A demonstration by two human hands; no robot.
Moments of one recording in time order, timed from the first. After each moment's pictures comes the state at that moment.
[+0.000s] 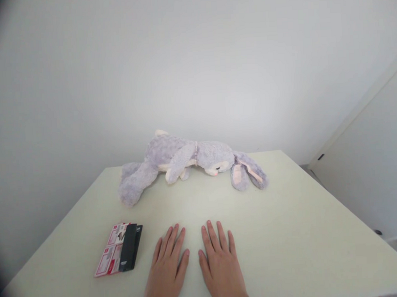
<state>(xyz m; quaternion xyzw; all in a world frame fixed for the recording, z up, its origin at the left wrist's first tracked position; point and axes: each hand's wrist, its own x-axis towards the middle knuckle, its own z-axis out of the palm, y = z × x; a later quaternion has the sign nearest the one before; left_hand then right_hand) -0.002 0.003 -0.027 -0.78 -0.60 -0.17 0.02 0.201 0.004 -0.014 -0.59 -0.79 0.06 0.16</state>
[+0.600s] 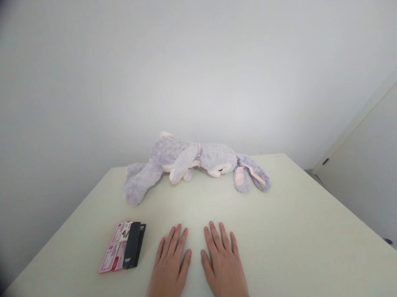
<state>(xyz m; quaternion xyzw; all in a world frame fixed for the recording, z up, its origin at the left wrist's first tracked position) -0.001 0.001 -0.031 -0.78 -0.60 -0.15 0.04 0.203 0.005 -0.016 -0.60 -0.78 0.07 0.15</state>
